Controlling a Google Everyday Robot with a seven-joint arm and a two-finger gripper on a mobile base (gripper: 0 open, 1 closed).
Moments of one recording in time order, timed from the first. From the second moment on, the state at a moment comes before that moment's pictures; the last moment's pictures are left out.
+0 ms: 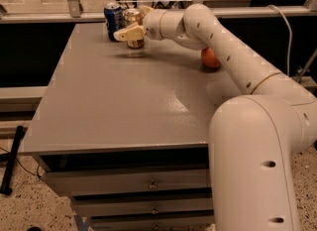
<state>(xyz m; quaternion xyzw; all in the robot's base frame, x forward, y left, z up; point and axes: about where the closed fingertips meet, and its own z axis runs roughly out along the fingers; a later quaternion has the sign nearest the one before) 0.854 0.086 0.893 -0.43 0.61 0.27 0.60</state>
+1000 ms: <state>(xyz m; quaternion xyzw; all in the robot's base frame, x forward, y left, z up) 0.817 0.022 0.931 -0.46 0.61 0.23 0.60</state>
